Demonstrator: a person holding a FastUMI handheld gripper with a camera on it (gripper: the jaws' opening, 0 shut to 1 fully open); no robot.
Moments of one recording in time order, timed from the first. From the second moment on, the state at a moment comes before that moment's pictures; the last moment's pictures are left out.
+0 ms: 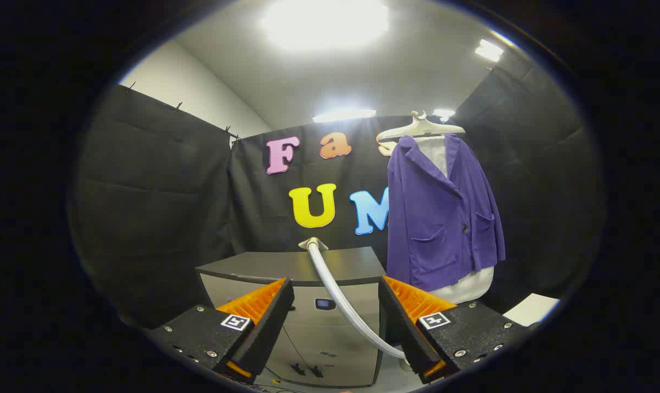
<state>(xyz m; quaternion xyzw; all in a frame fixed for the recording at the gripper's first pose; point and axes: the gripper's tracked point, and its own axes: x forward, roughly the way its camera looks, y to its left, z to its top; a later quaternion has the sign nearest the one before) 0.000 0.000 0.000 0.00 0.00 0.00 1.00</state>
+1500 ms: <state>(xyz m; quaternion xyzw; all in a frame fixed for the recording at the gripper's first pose) 0.053 0.028 0.079 -0.02 -0.01 0.08 1.00</state>
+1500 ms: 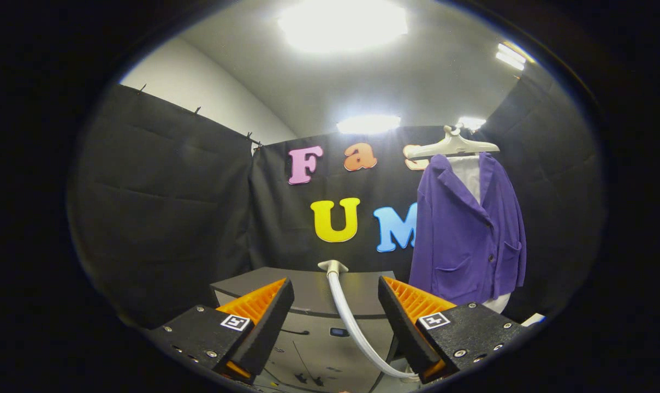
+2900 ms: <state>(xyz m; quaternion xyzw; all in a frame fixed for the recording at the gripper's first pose) 0.349 0.086 0.099 0.01 0.20 0.24 0.95</state>
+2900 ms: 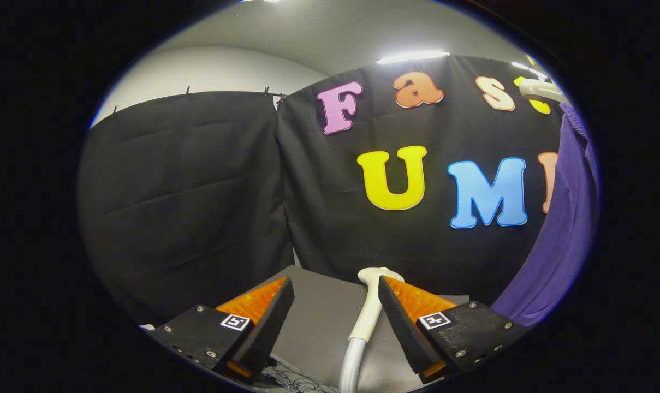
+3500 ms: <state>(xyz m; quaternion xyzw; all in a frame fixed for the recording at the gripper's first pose) 0.413 0.085 0.010 0.01 0.38 0.22 0.90</state>
